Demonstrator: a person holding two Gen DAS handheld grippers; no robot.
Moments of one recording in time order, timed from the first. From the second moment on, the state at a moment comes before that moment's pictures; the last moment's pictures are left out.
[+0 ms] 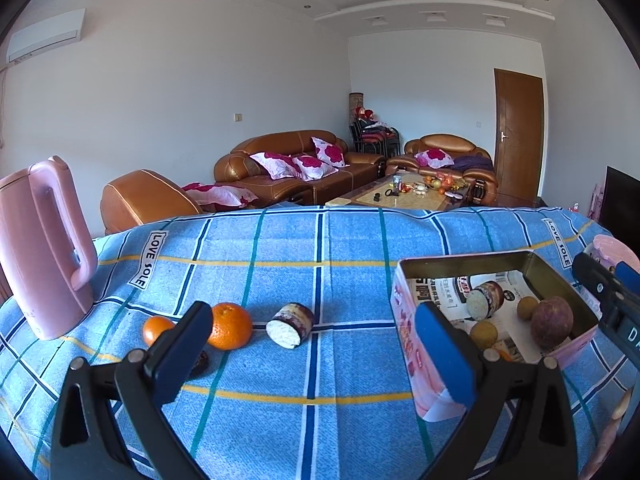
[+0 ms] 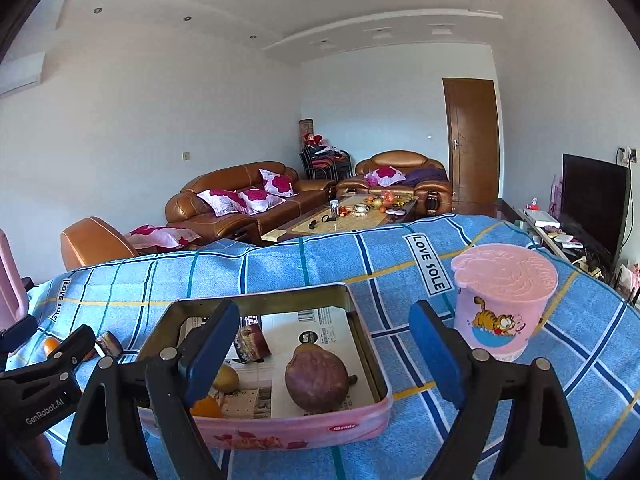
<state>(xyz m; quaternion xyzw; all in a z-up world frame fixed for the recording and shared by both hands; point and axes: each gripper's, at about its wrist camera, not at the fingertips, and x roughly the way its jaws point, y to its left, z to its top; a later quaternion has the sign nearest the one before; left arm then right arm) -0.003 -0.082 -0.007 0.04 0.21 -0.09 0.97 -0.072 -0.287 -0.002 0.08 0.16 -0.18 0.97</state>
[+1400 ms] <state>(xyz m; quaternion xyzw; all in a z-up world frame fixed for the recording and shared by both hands) 0.068 0.110 -0.022 -0.05 0.33 0.03 0.94 0.060 -0.095 -0.040 -0.02 0.35 0.03 0.94</state>
